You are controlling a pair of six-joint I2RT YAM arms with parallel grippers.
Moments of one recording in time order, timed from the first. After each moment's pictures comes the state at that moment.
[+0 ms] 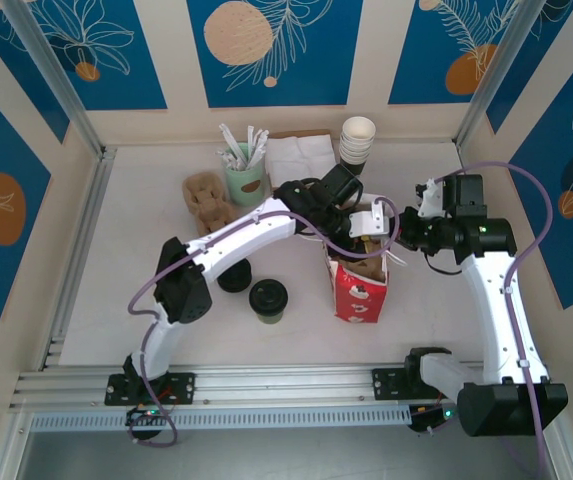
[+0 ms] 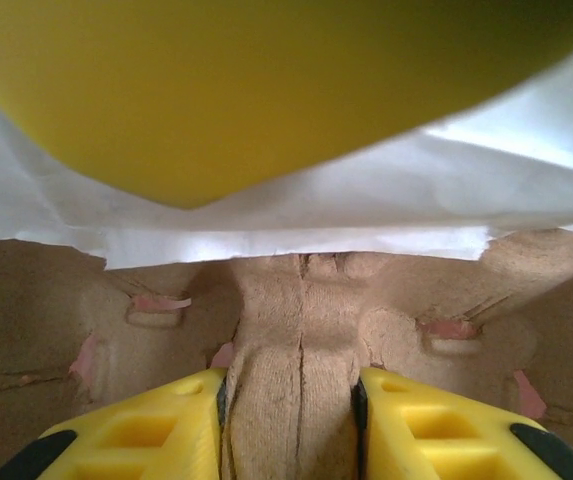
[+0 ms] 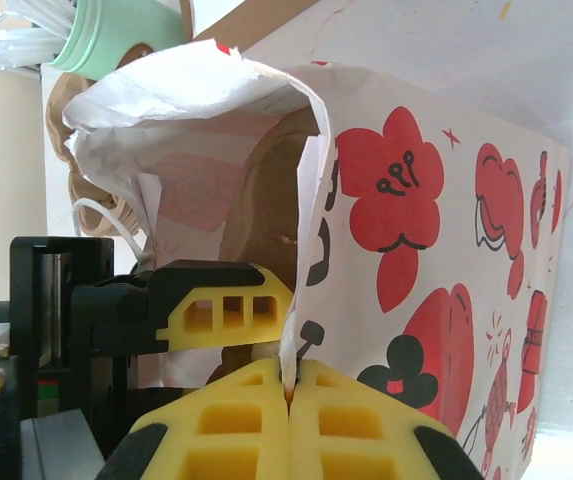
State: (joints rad) left arm -0.96 2.15 2.13 -0.91 0.46 0.57; right arm 0.00 1.06 1.20 -1.08 -0.50 0.42
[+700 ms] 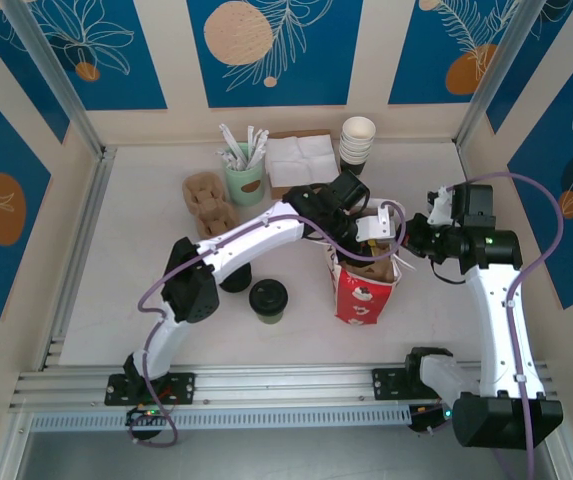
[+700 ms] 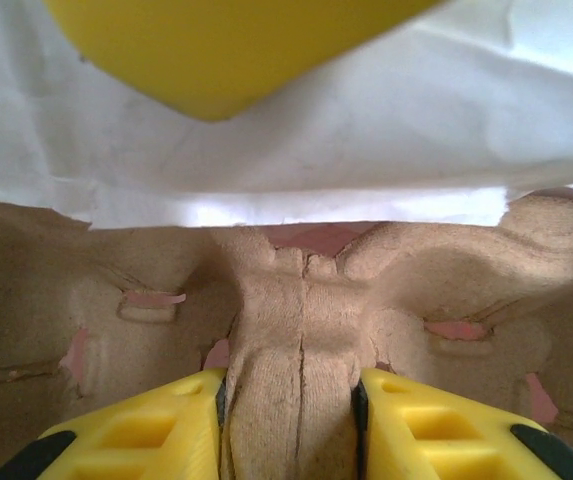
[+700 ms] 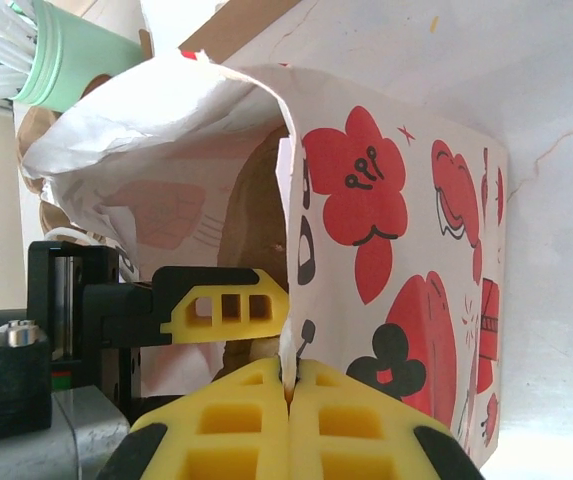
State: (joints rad) left arm -0.98 2.21 2.15 -0.88 0.49 0.54; right arm -0.07 1.00 1.15 -1.09 -0.46 0.43
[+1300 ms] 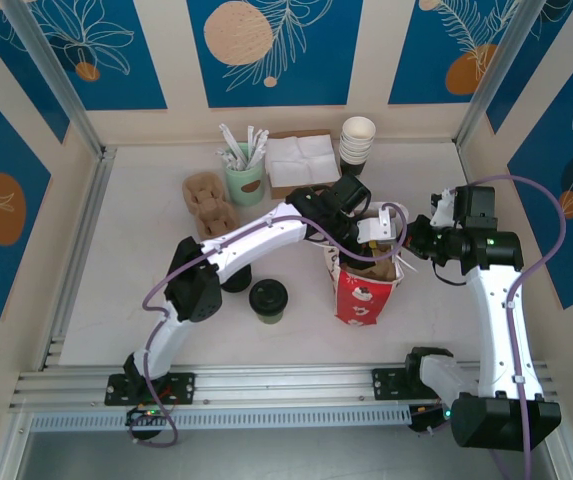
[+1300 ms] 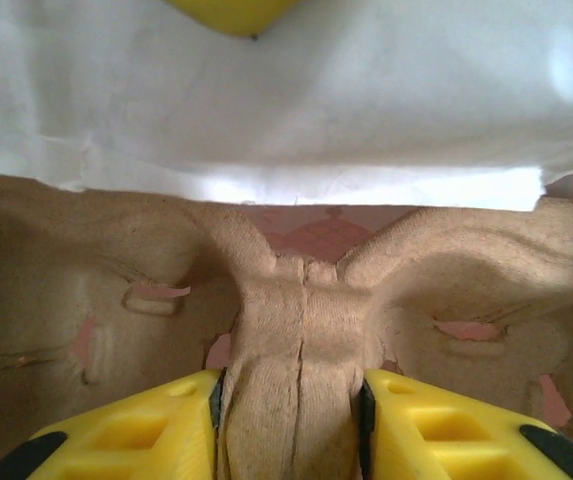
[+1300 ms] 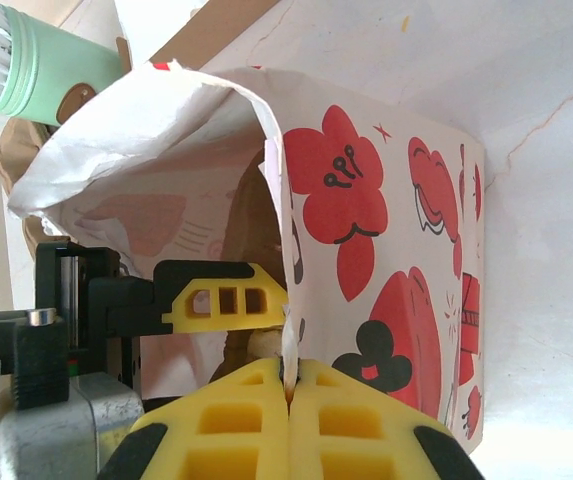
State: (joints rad) left arm -0.98 2.23 2.16 -0.87 0.50 0.53; right arm -0.09 1.00 1.15 -1.11 -0.44 0.43
